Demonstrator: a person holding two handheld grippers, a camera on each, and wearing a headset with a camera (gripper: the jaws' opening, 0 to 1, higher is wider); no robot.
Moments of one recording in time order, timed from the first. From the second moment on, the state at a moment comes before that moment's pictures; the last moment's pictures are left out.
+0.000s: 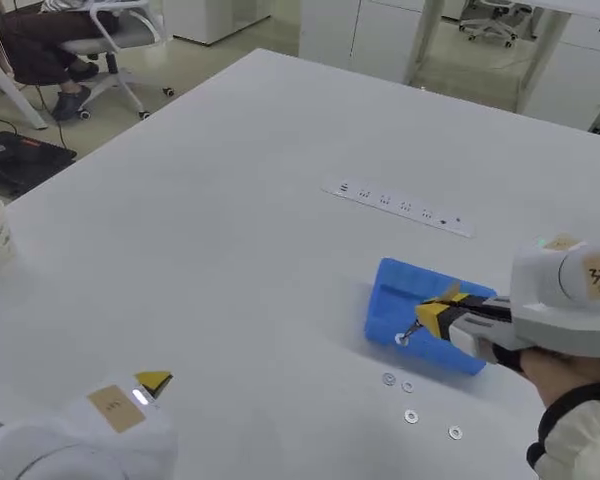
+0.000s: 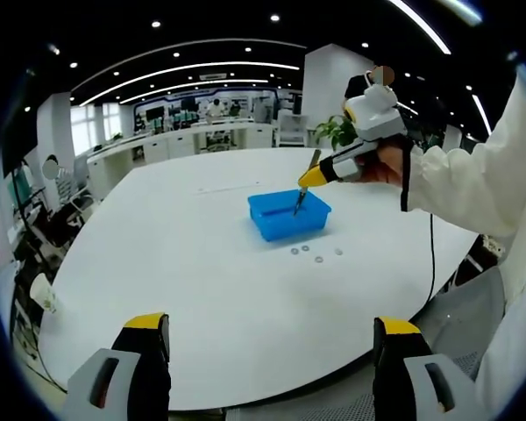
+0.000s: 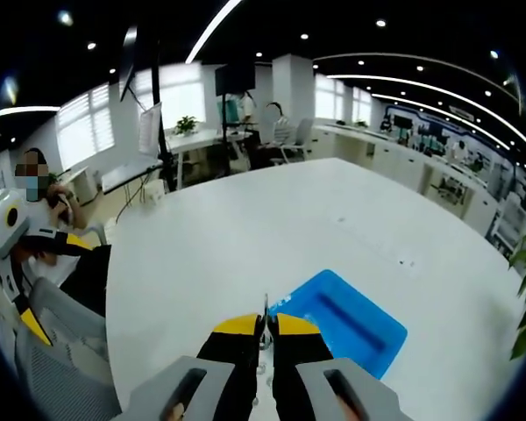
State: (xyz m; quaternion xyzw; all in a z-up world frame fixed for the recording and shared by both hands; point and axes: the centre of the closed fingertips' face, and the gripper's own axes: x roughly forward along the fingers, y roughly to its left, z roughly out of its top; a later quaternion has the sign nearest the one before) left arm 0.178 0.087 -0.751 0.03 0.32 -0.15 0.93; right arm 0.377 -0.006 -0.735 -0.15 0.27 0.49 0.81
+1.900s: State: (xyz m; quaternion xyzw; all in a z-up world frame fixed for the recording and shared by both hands) left arm 0.182 0.078 -0.765 0.03 0.36 -0.15 0.92; right arm 0.442 0.017 -0.813 -0.16 0.31 0.47 0.81
